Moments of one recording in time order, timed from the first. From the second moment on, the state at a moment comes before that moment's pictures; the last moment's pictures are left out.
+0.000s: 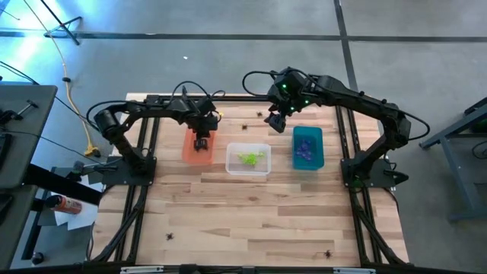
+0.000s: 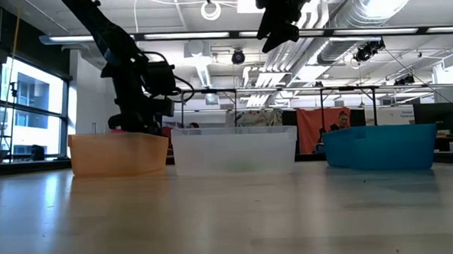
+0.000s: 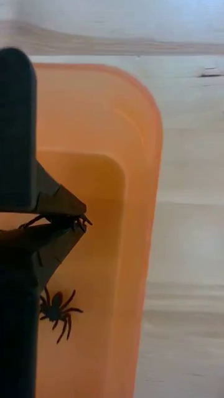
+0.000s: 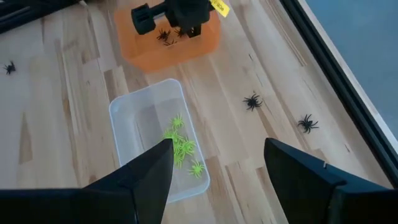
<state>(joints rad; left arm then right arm) 0.63 1.67 0.91 -0.53 0.13 0.58 -0.40 1.58 1.64 -0.97 -0.17 0.03</state>
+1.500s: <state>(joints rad) -0.36 1.02 0.99 -0.98 0.02 -0.53 -0.09 1.15 1.11 -0.59 -0.15 0.32</state>
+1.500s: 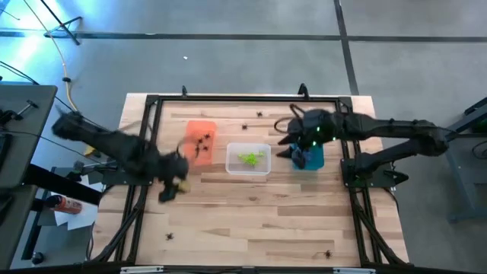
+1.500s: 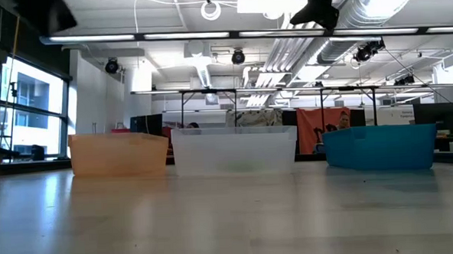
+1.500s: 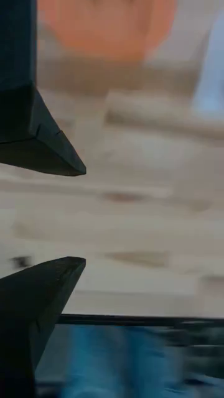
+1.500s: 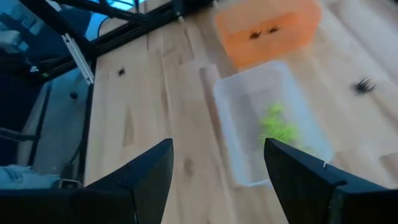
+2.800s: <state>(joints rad) -1.17 1.78 0.99 -0.73 -0.29 -0.99 0.38 1.38 1.13 -0.55 0.34 0.91</state>
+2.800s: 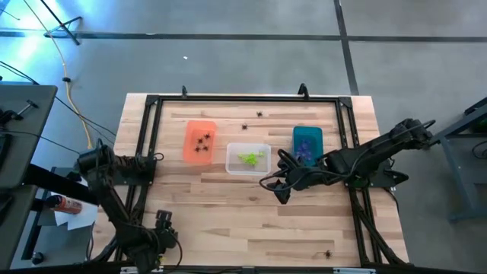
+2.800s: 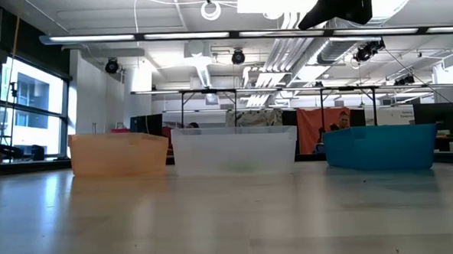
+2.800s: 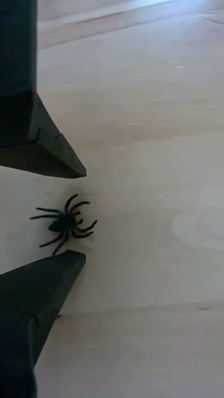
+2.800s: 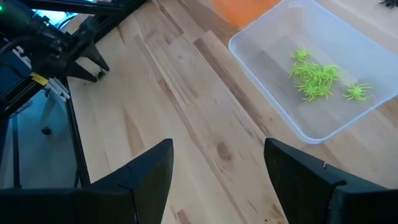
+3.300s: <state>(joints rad) -1.17 1.79 0.99 -0.68 -0.29 -1.13 0.38 1.38 1.13 -0.55 0.36 0.89</state>
